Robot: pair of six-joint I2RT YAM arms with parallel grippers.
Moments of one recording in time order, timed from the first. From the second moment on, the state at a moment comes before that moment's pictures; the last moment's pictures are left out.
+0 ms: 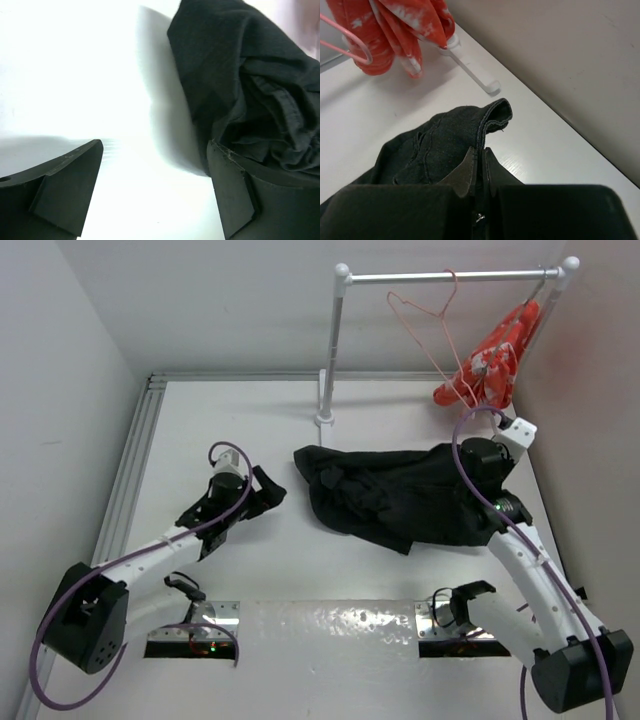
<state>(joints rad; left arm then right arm) -0.46 1.07 0.41 0.11 -0.06 -0.82 0.25 0.89 0.72 -0.26 0.91 0.34</state>
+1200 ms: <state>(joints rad) -0.70 0.67 0.93 -0.54 -0.55 -0.69 0.24 0.95 0.80 -0.33 0.76 0.35</state>
